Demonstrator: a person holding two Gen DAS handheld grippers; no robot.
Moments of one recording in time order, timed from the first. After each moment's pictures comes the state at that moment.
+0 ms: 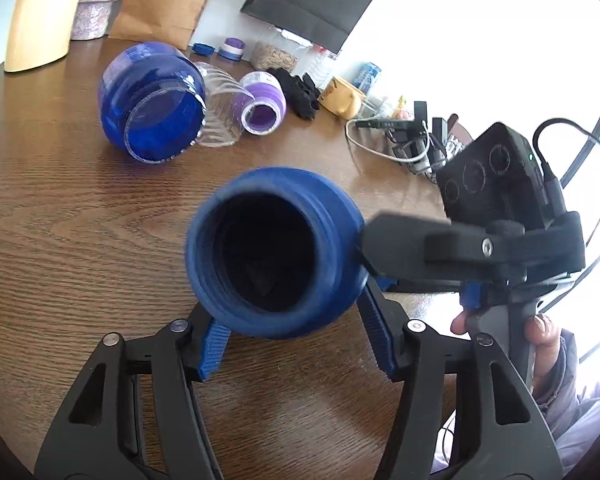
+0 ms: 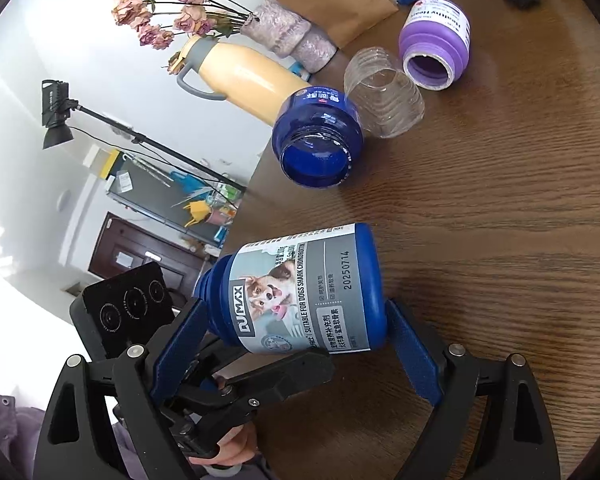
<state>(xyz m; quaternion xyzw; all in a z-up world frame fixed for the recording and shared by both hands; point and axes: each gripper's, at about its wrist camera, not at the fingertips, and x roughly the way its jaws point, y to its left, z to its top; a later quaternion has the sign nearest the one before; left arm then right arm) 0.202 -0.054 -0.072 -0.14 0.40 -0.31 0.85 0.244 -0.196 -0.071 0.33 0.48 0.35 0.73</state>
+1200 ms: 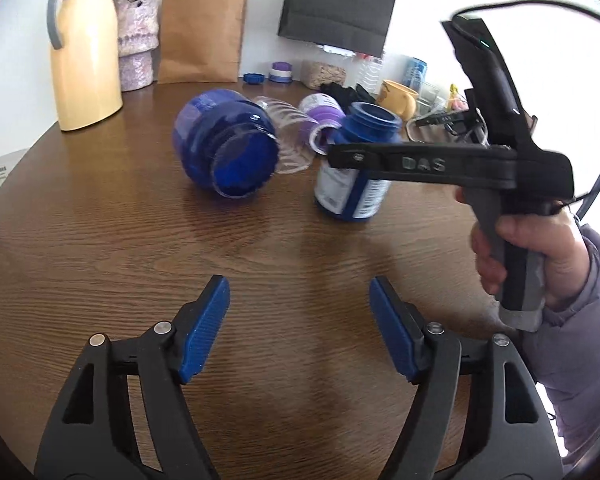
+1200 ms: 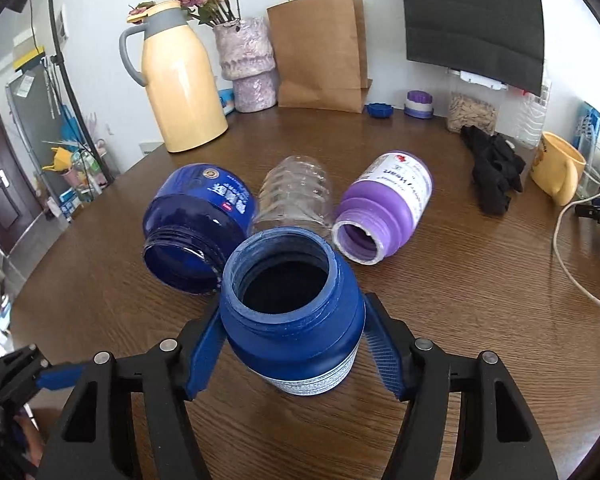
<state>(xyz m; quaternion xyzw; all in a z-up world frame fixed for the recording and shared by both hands) 0.196 -0.040 -0.057 -0.02 0.38 -0.20 0.90 0.306 -0.174 -0.028 -0.01 0.42 0.14 0.90</state>
